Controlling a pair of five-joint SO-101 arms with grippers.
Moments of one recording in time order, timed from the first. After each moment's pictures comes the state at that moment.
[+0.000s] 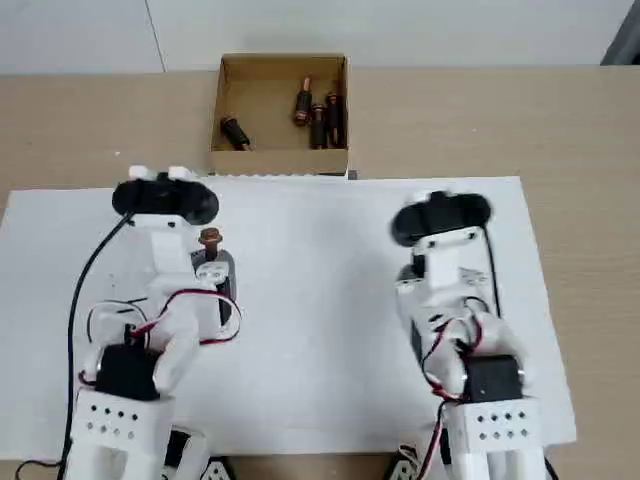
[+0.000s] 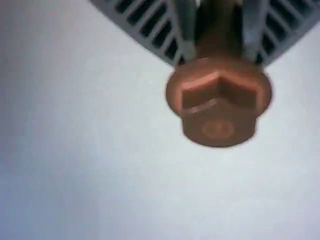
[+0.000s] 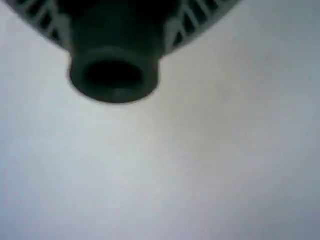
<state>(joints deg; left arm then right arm) 7.5 -64.7 56.0 63.3 16.1 -9.6 -68.3 62.9 54.9 4.6</state>
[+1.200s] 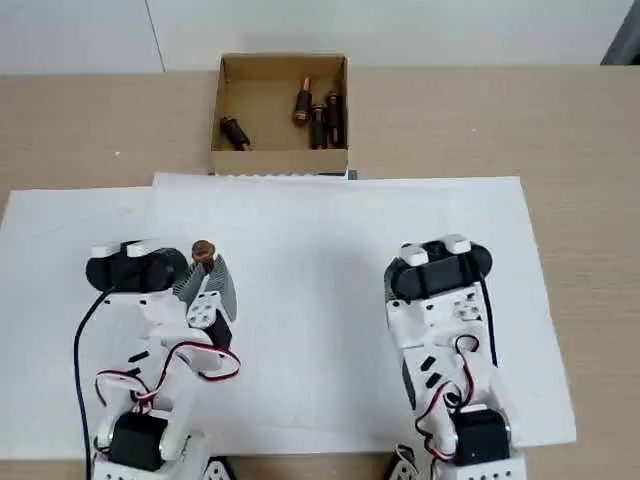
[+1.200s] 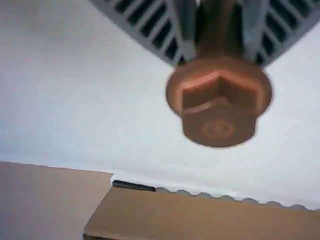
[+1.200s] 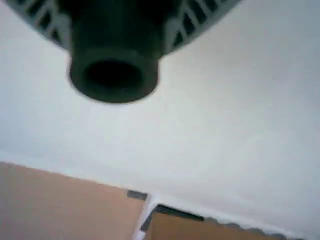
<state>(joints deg) 7.5 -102.9 86.0 51.0 22.5 -12.5 -102.6 84.3 48.6 3.9</state>
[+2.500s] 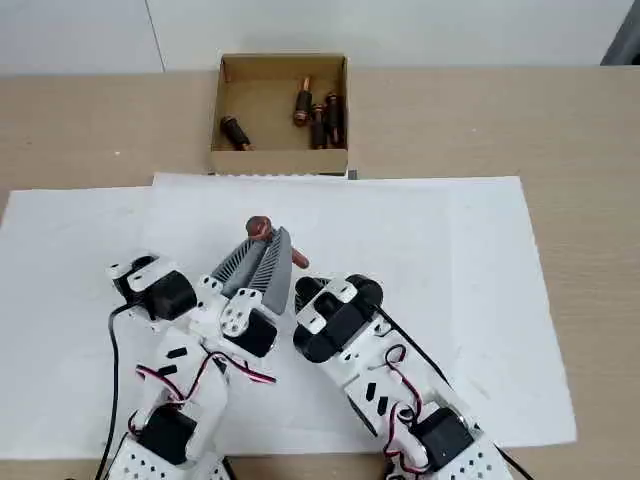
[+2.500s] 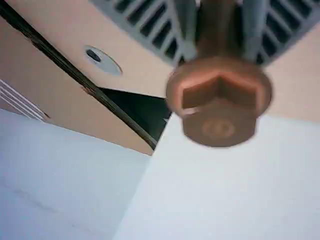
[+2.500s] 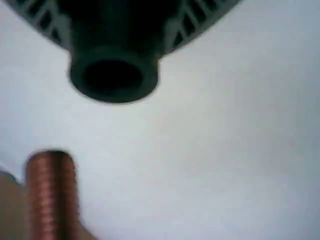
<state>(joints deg) 24.4 -103.3 96.7 12.4 34.2 -39.3 -103.1 95.6 33.9 9.2</state>
